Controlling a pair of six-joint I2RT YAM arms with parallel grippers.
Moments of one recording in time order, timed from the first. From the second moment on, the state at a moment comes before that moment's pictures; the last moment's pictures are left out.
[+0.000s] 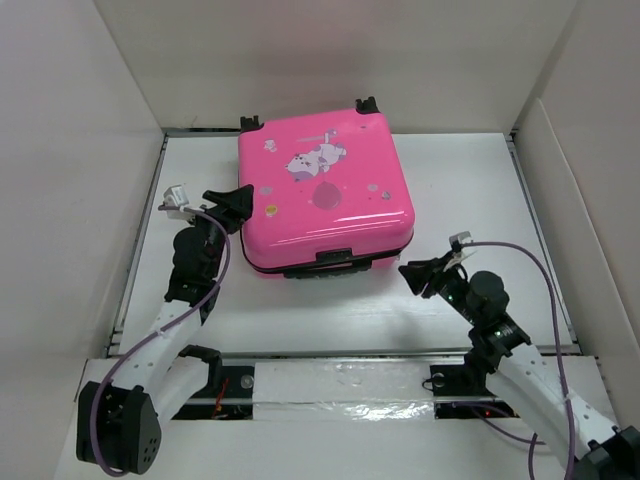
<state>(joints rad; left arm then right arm) -0.22 0.88 0.44 0.51 -0.11 -0.88 0.44 0.45 0.19 0.19 -0.18 0.37</state>
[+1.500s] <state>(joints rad) -0.22 1.01 0.22 0.52 -0.20 -0.81 0.63 1.04 0.24 0.59 0.16 0.30</state>
